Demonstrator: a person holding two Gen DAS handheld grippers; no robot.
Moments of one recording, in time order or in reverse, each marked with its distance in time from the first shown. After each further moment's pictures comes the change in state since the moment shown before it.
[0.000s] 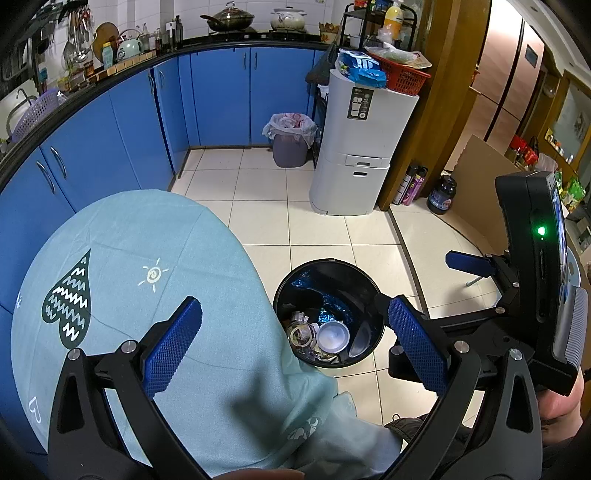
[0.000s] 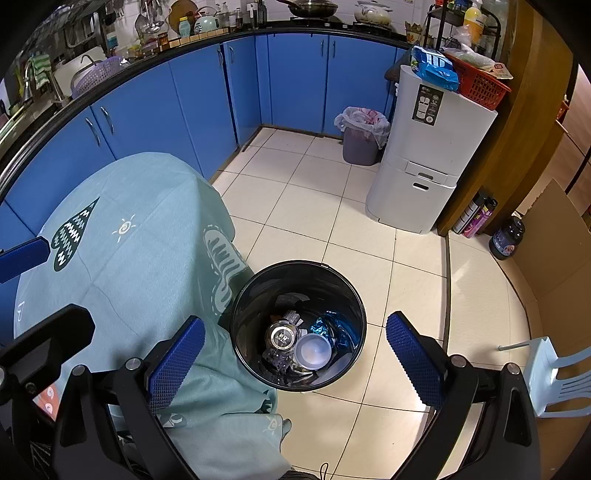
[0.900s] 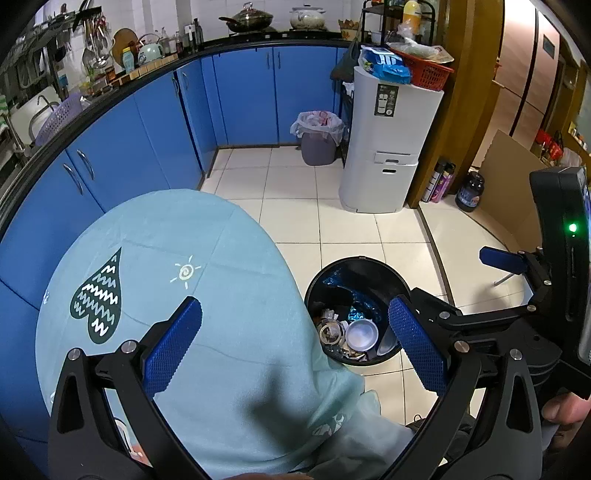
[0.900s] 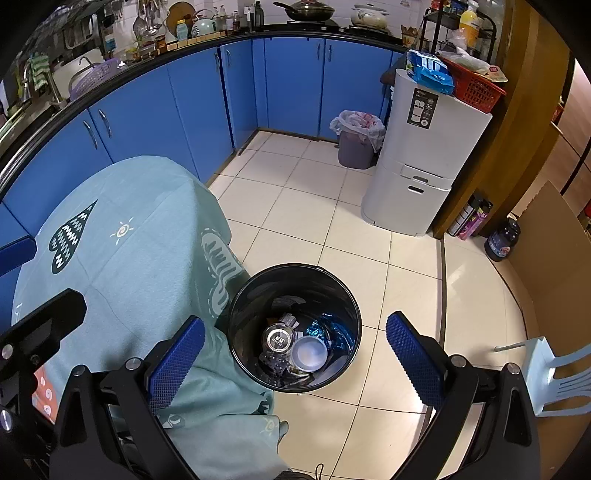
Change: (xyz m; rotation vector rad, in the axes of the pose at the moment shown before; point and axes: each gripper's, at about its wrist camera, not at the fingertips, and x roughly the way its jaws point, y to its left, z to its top) left arm -0.003 0.000 -0.001 0.002 0.008 0.132; right arm -0.005 -0.005 -0.001 0.002 -0.016 -0.017
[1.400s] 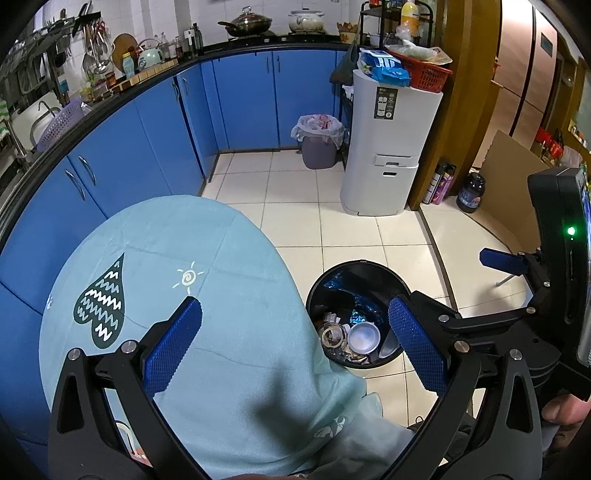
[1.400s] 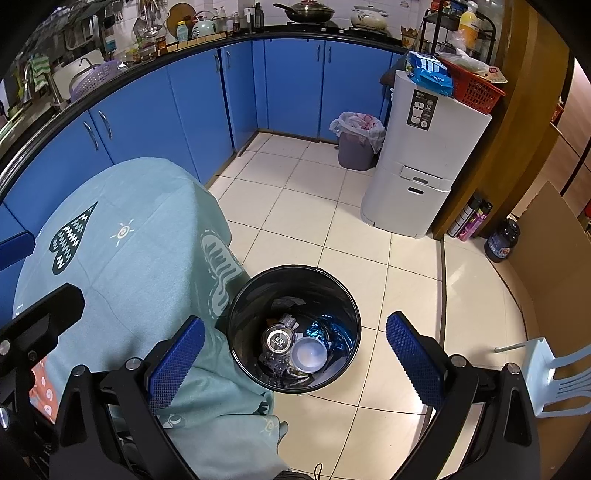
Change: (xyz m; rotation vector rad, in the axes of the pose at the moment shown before) left arm -0.002 -0.001 0.004 0.009 -0.012 0.005; right arm -0.001 0.000 -0.001 -0.005 -0.003 0.002
